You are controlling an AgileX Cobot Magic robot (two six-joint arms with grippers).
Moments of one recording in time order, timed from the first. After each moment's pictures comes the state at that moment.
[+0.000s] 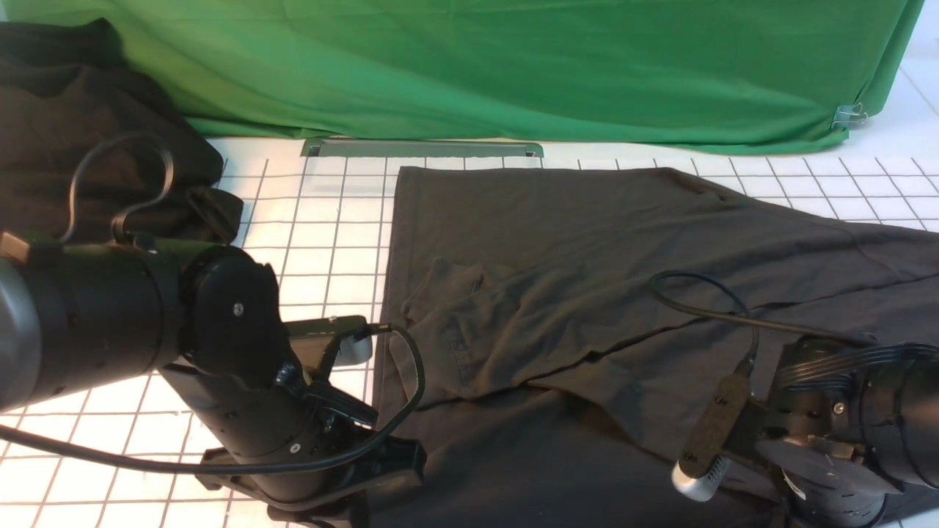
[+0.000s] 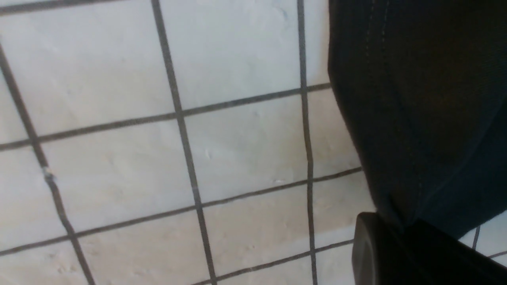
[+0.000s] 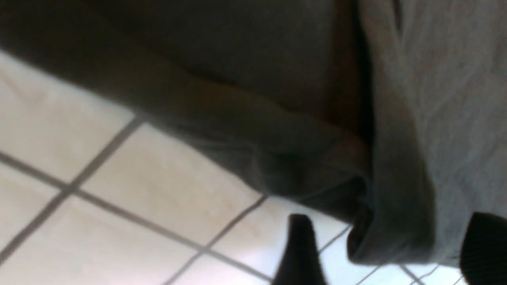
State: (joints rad) right arm 0.69 1.64 -0.74 -0.55 0.92 0.22; left arm -0.53 1.56 -0.88 -0.26 0.83 -0.28
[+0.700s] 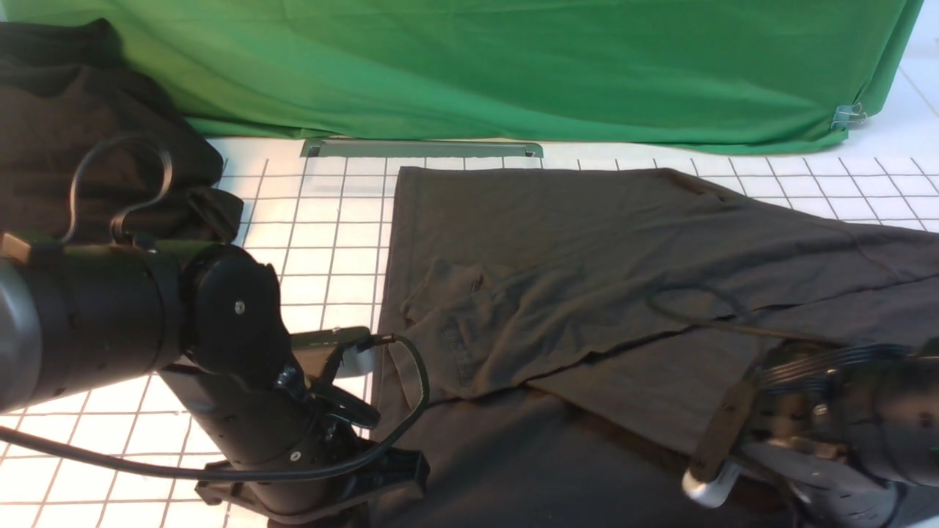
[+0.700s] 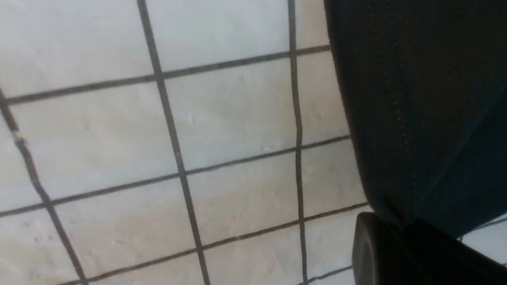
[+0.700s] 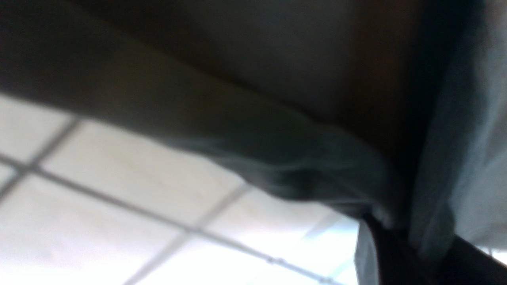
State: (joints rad) right arm 0.69 1.65 -0.75 -0.56 1.02 0.26; left arm -0.54 1.56 -0.88 -0.30 0.89 -0.27
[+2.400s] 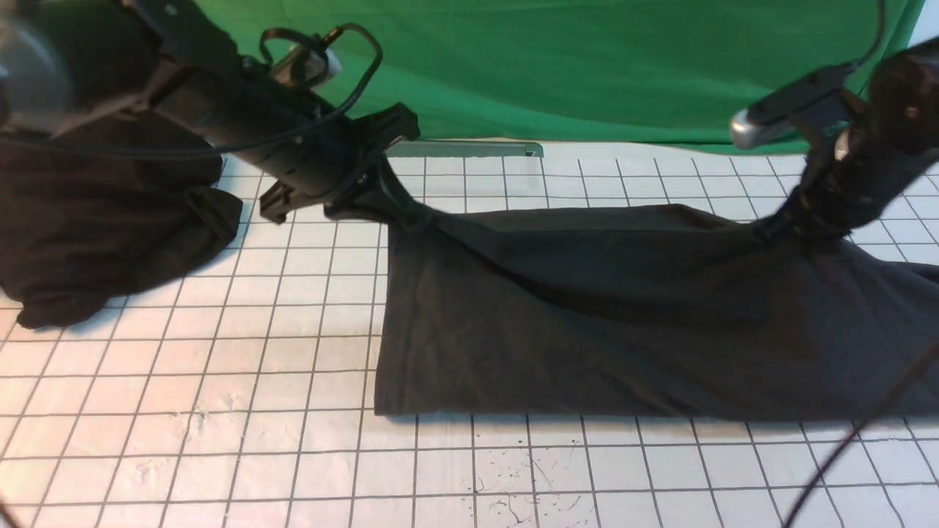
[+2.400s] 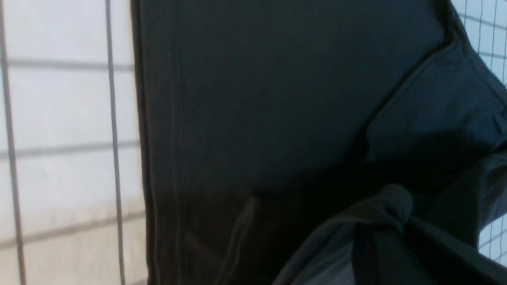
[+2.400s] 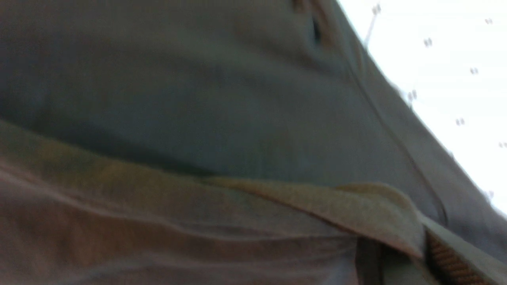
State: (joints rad) right arm 0.20 1.88 -1.46 -0.27 0.76 -0.05; left arm -0.19 1.91 -1.57 -0.66 0.89 0.00
